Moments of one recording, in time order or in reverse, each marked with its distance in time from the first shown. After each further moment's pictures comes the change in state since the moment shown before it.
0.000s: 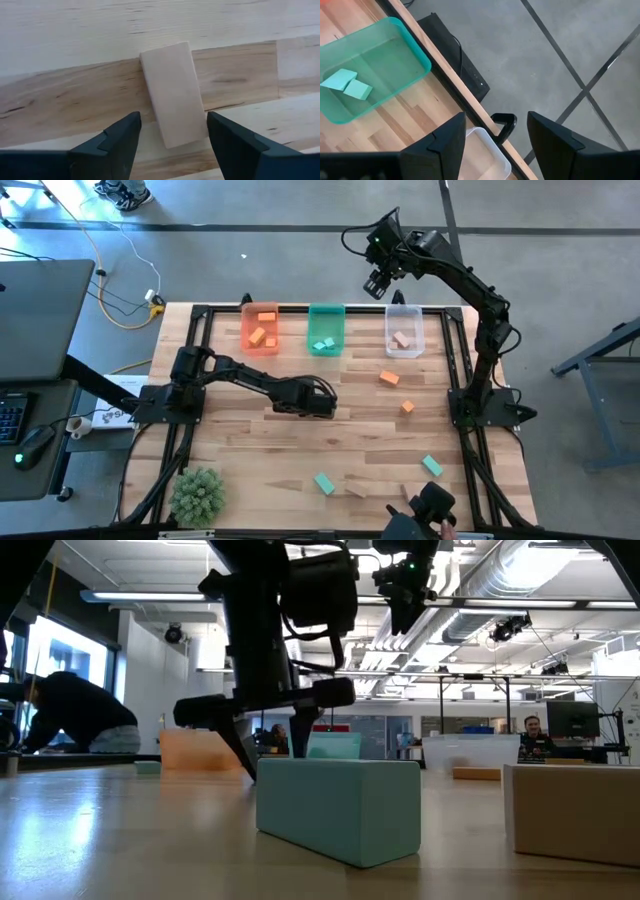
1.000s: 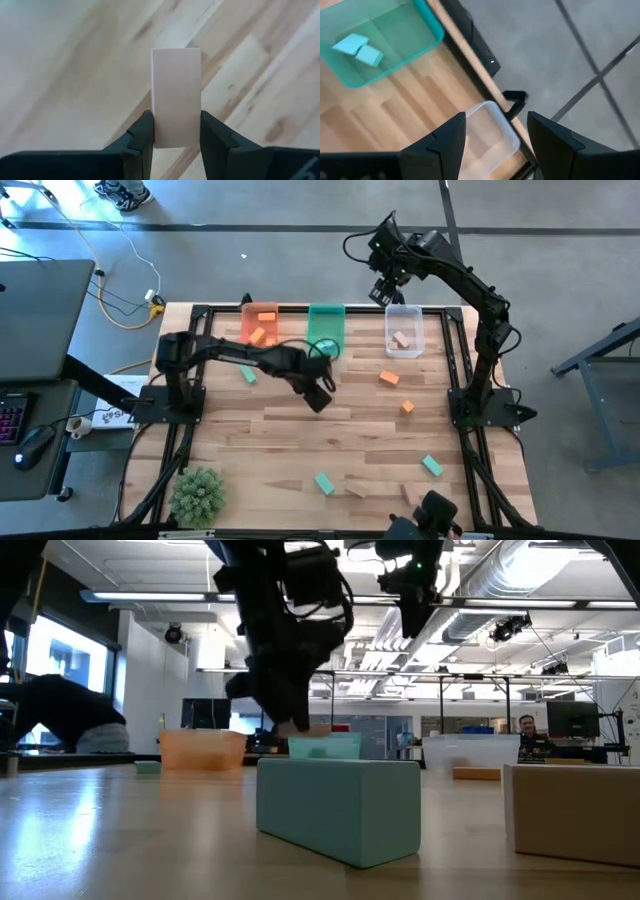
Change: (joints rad) left arm 0.179 -0.154 -0.004 0.012 0.291 0.890; right arm 0.001 0.000 0.000 -0.136 -0.059 0.000
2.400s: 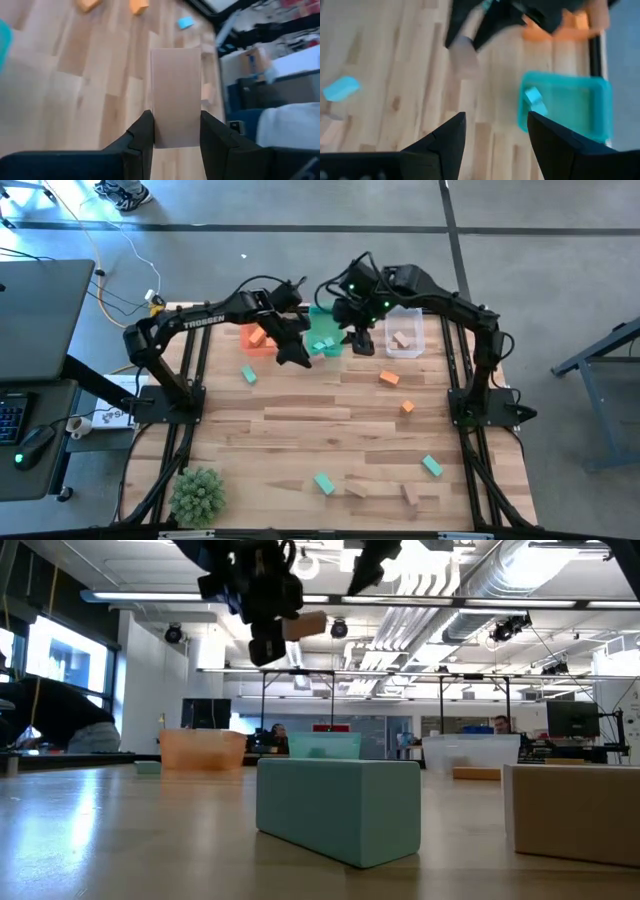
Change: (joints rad) left arm 0.413 -0.225 0.001 -0.008 0.807 0.618; right arm 0.342 0.000 0.000 0.114 -0.485 -0.229
